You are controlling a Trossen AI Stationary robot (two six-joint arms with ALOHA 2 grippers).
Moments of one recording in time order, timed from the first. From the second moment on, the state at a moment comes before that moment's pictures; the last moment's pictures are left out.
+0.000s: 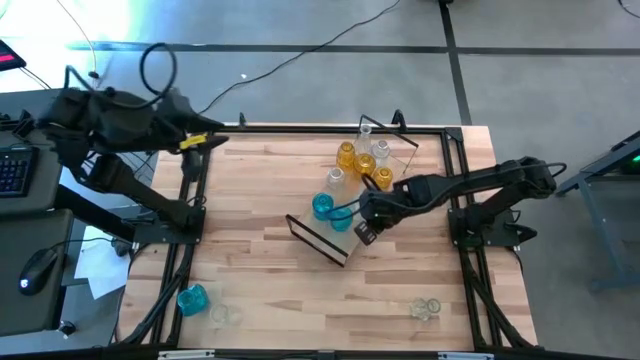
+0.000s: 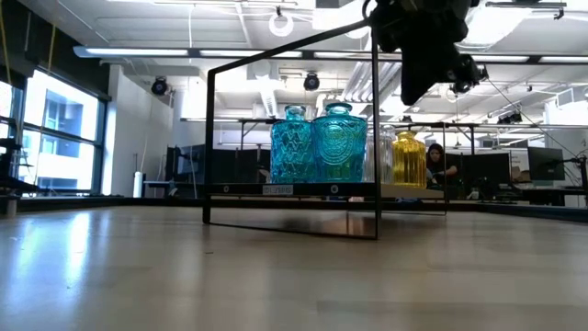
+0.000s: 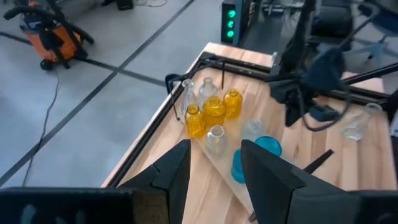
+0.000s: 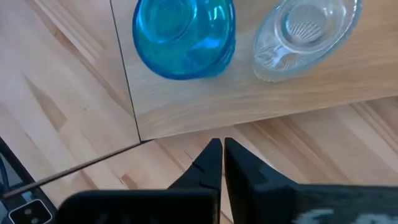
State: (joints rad) left arm -0.15 1.36 2.34 -1.57 -0.53 -0.28; right arm 0.13 1.48 1.21 -0.88 0.04 0.94
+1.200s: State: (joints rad) left arm -0.18 1.31 2.34 -1.57 -0.50 -0.26; right arm -0.08 1.58 1.21 -0.86 -0.04 0.76
